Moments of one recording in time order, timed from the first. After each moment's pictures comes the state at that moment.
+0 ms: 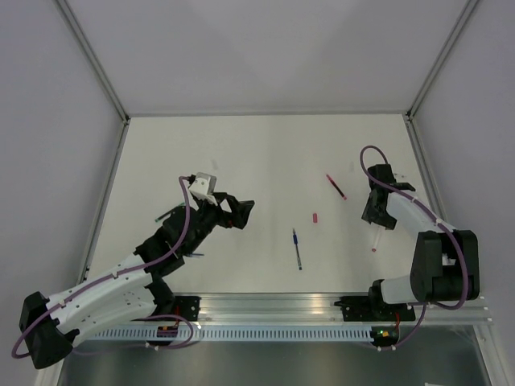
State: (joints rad) left arm -0.88 0.78 0.55 0.13 -0.32 -0.36; right arm 0.02 1.41 0.82 -0.68 0.37 0.47
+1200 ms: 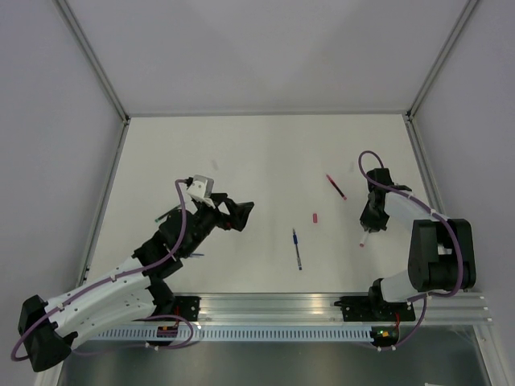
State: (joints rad) left arm -0.88 0.74 0.52 0.16 -0.32 -0.36; right arm 0.00 1.49 0.77 -0.62 0.22 0.51
